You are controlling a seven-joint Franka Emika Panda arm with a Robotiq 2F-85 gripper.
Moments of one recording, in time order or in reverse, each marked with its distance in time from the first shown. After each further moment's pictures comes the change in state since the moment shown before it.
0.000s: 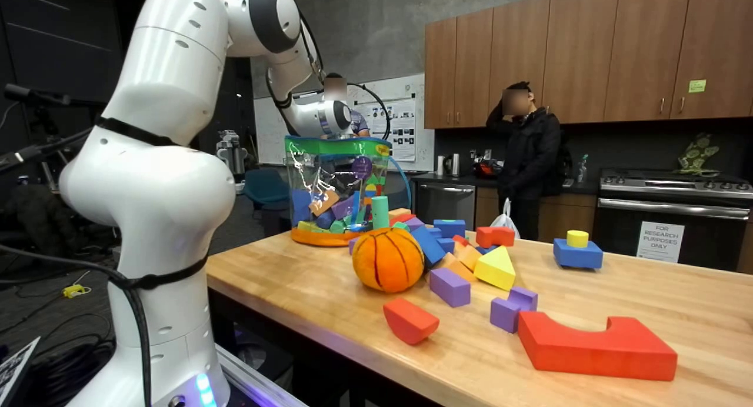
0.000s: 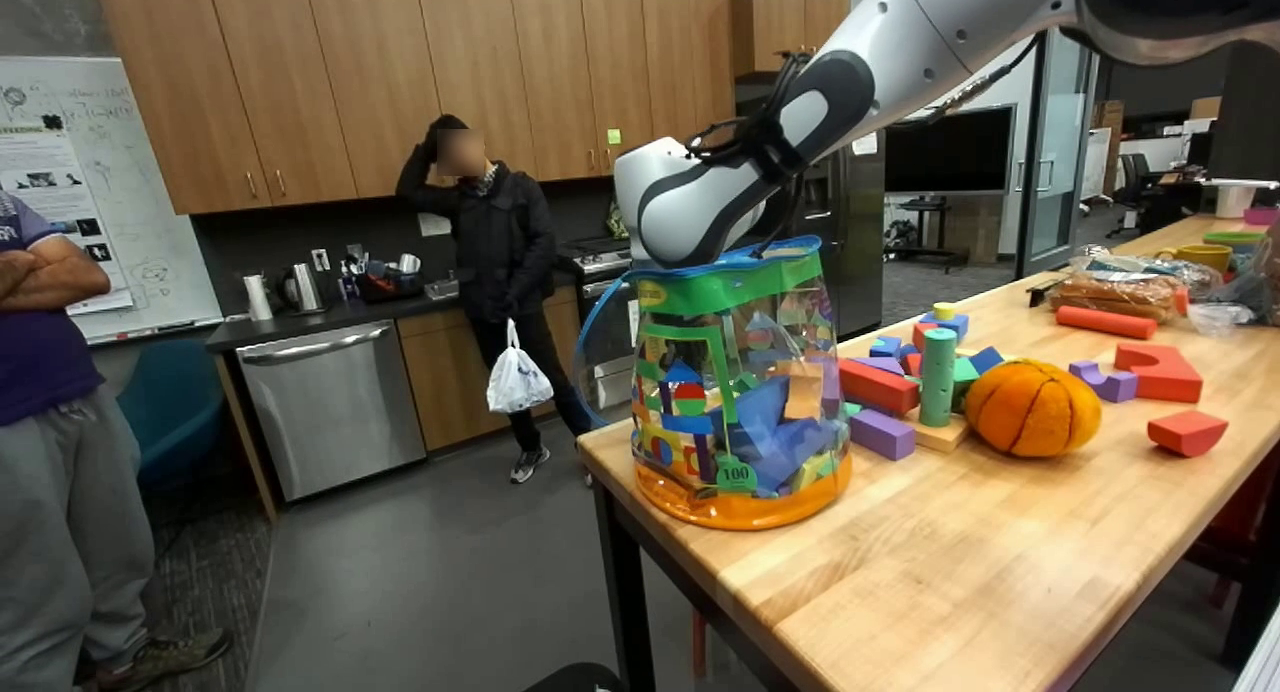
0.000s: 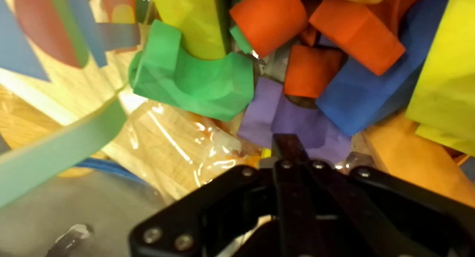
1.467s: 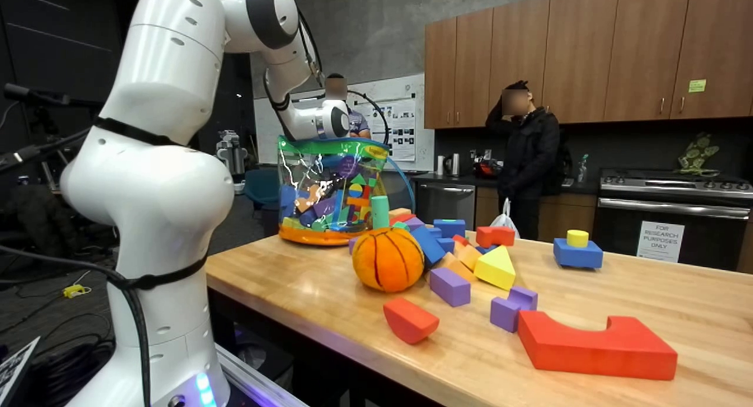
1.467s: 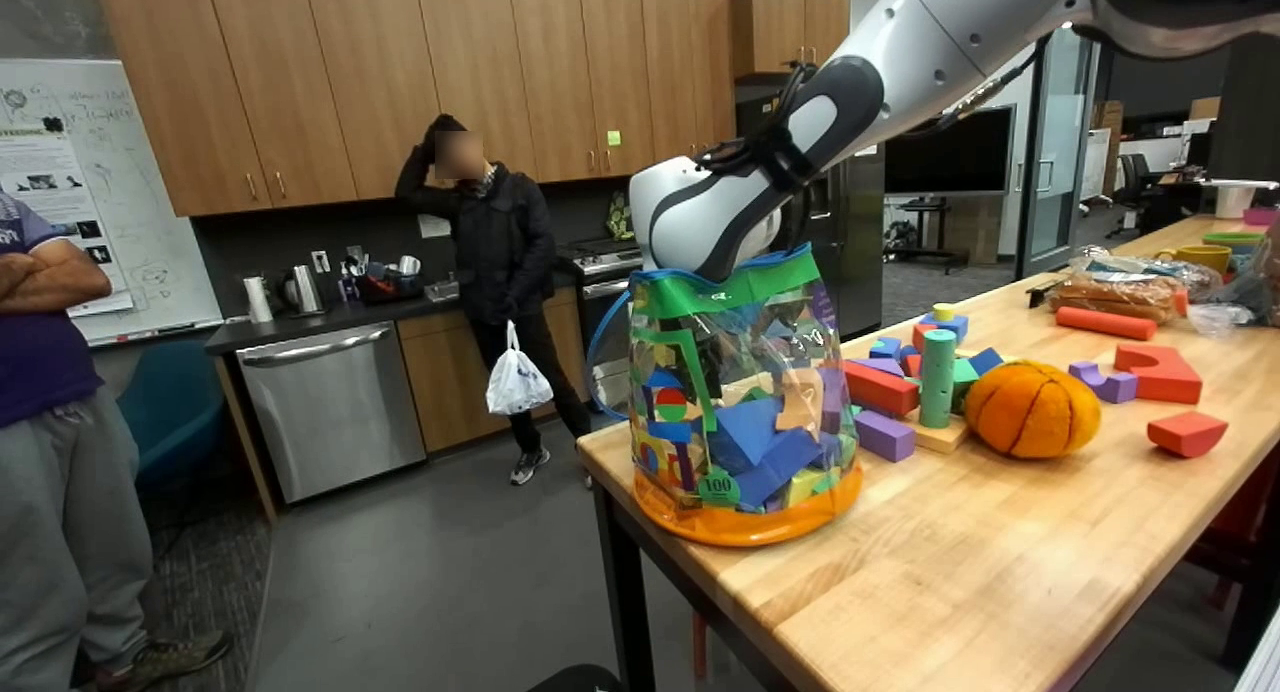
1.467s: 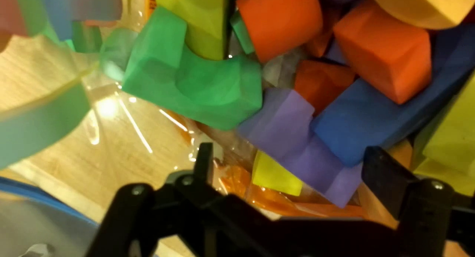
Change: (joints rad) arm -0.022 -0.017 0.022 -0.089 0.087 0.036 -0.059
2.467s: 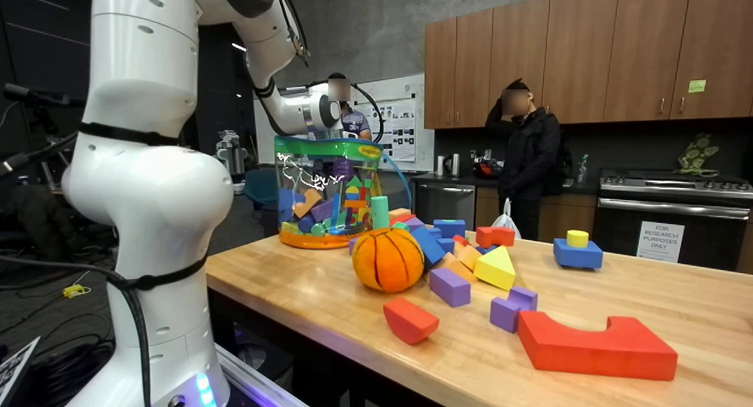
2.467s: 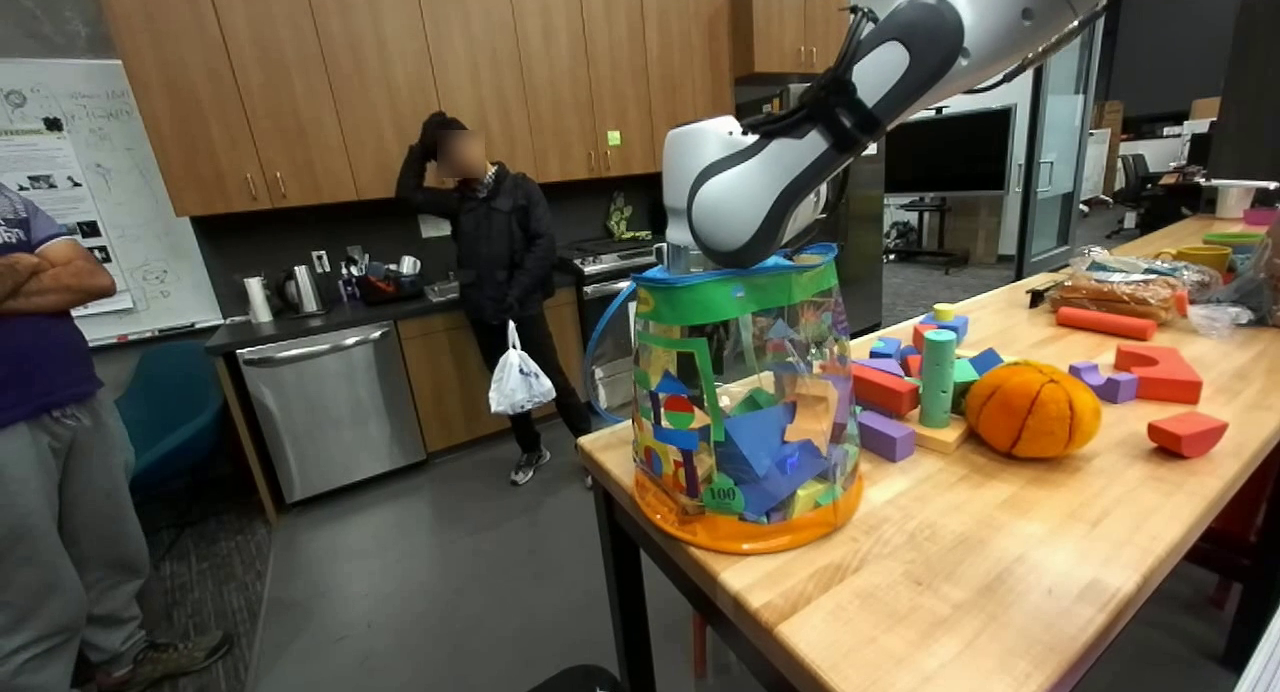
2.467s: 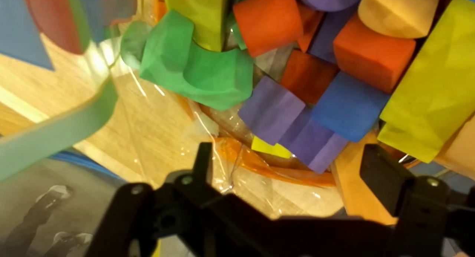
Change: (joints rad) arm -0.016 -0.195 0.015 -0.207 0.018 0.185 -0.032
